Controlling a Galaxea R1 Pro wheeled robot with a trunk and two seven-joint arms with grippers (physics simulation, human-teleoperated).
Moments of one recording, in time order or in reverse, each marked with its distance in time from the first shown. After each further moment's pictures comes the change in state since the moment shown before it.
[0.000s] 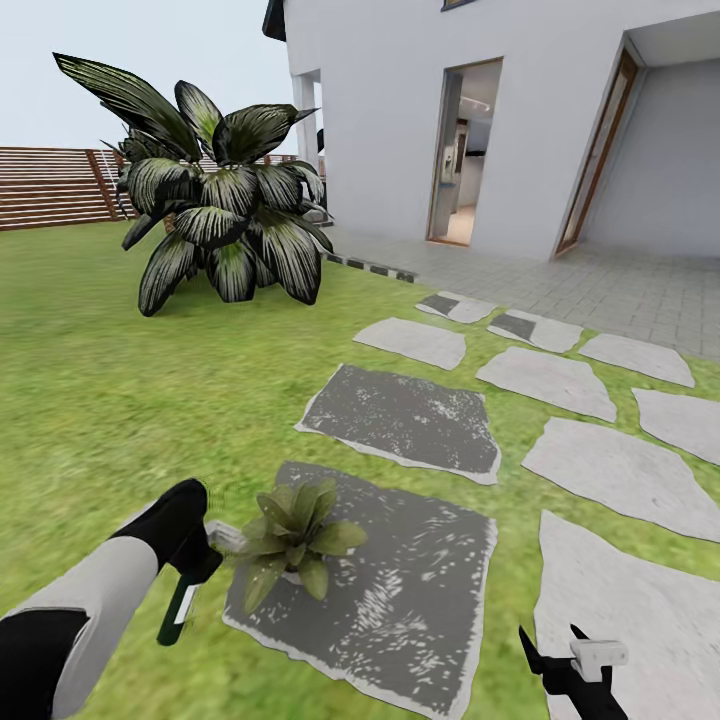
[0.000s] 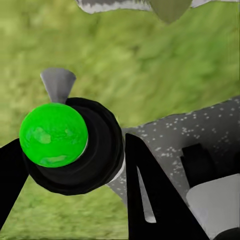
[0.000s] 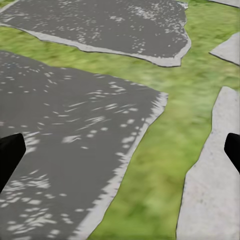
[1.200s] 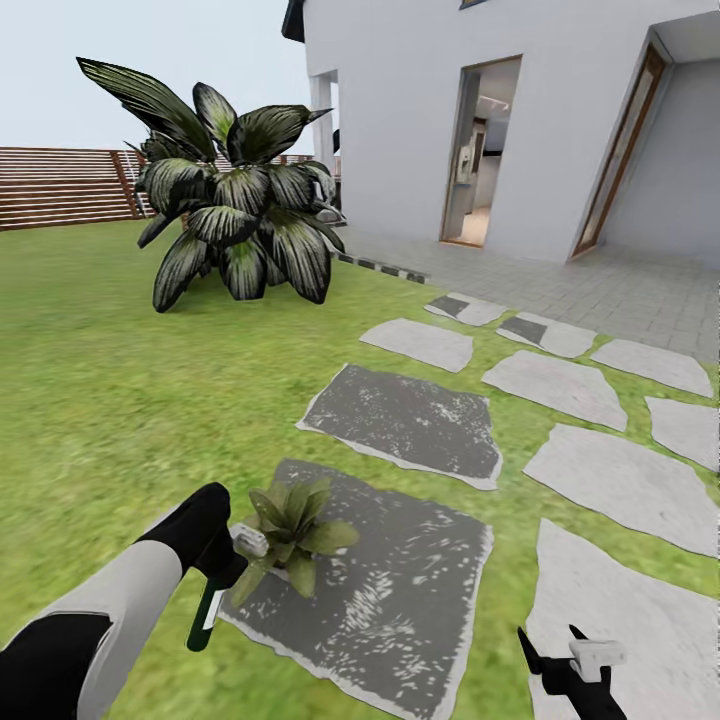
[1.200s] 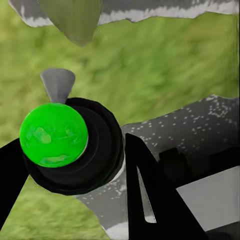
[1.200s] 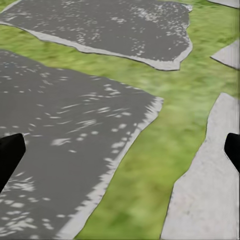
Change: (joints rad) left arm 0.014 -0.077 0.009 -0.002 0.006 0.008 0.000; right arm 0.000 0.001 0.000 0.001 0.002 0.000 0.000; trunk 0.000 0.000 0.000
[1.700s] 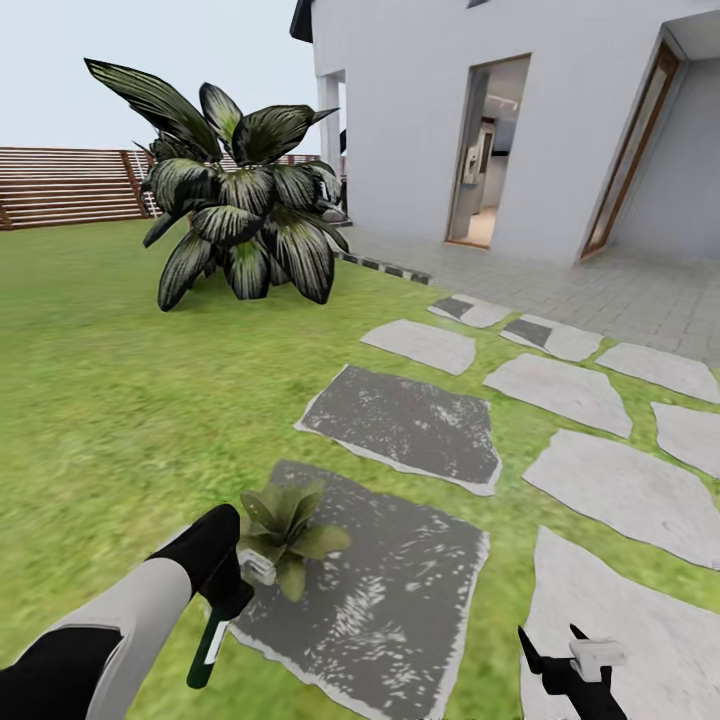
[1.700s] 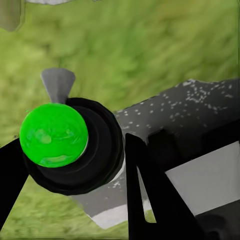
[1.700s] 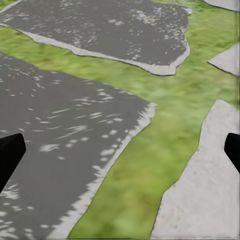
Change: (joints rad) left arm 0.039 -0.036 -0.005 0.059 -0.028 -0.009 -0.003; right arm 0.000 0.000 0.000 -0.001 -0.001 -0.002 -0.001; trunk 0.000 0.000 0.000
